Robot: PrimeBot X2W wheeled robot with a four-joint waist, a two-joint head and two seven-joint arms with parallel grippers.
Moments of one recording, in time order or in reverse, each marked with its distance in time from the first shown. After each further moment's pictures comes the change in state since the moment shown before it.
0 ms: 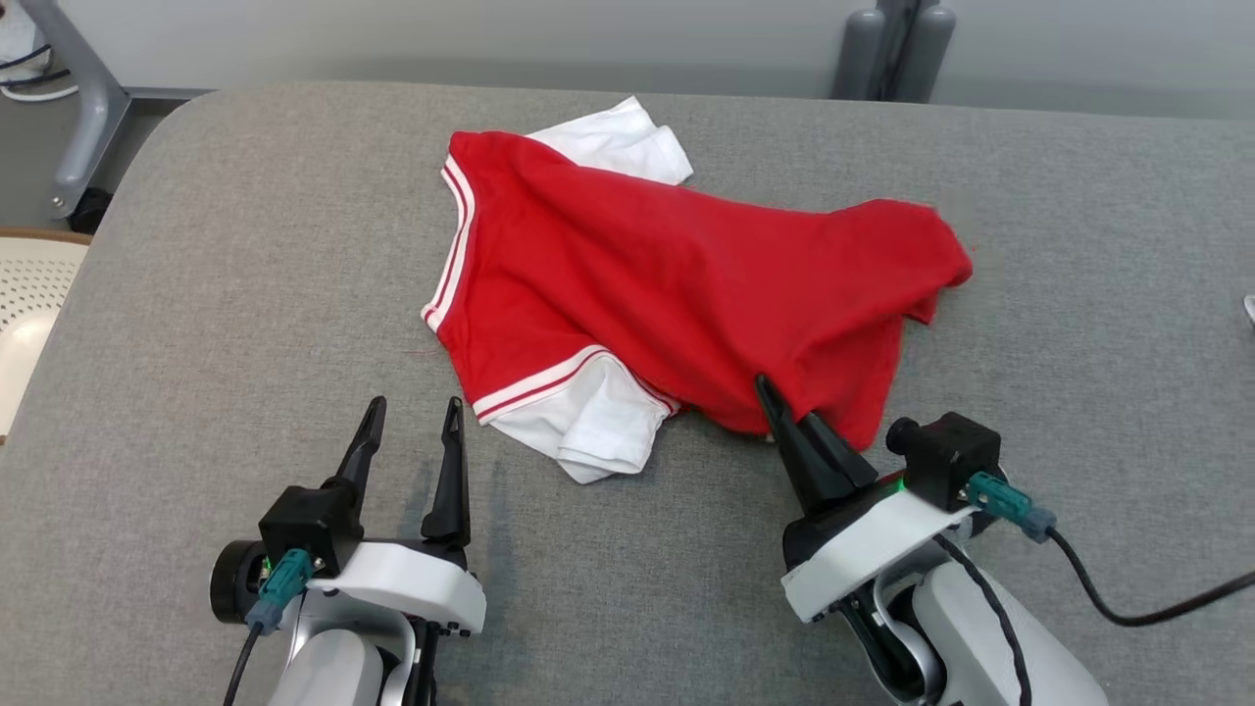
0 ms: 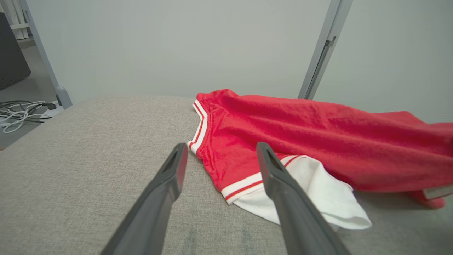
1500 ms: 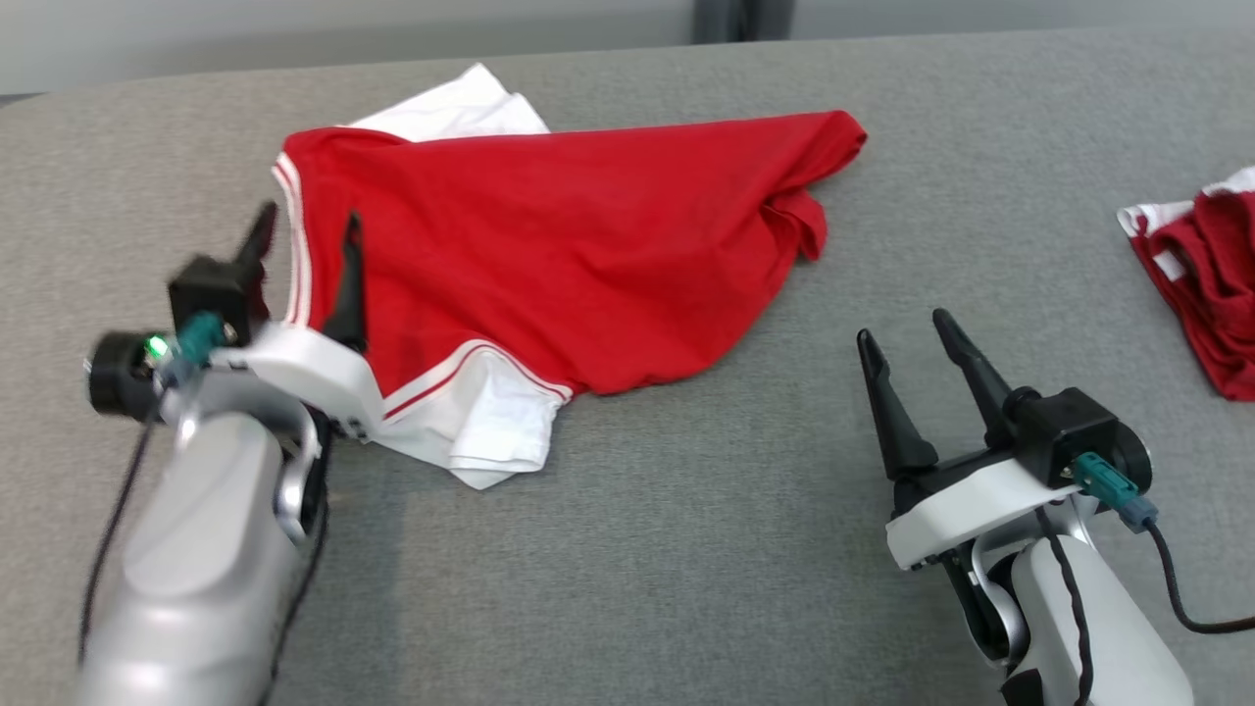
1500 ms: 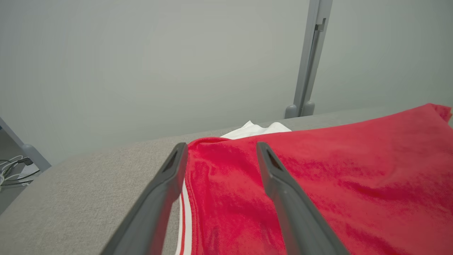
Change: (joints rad) left arm -0.507 0.164 -0.115 0.439 -0.063 -0.019 0.002; right arm 0.042 -0.001 -0.289 -0.072 -0.304 0.000 0.000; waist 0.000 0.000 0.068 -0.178
